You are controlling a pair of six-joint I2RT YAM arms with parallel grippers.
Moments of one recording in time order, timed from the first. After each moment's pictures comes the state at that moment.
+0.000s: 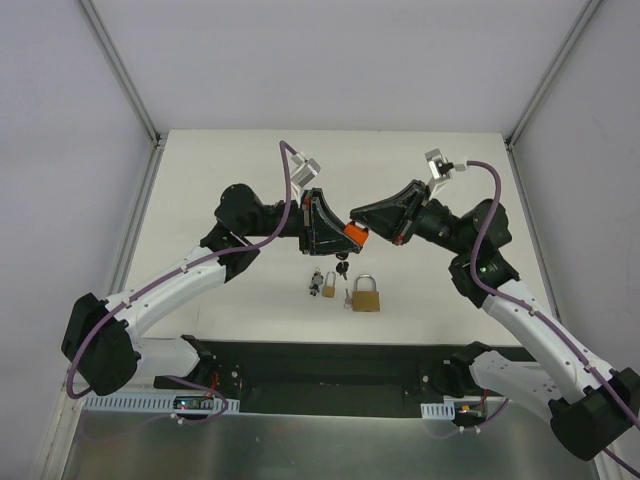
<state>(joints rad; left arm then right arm) -0.69 1.24 0.93 0.55 0.91 -0.83 0.57 0.94 0.82 0.43 -0.67 0.80</state>
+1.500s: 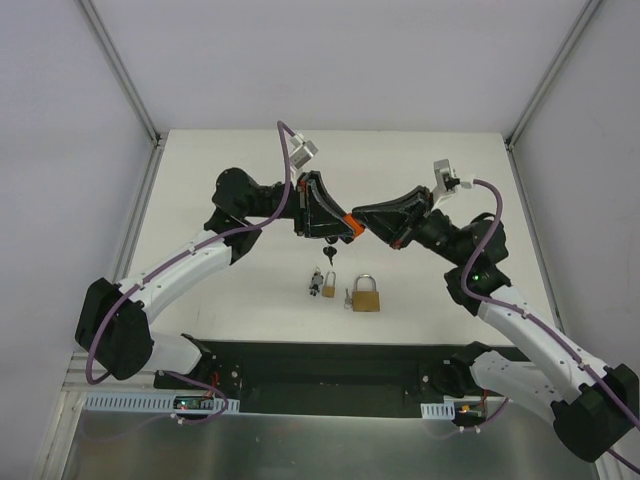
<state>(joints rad) -0.61 1.35 1.02 0.68 1.05 -0.92 0.59 0.94 0.69 0.62 -0.58 0.72</state>
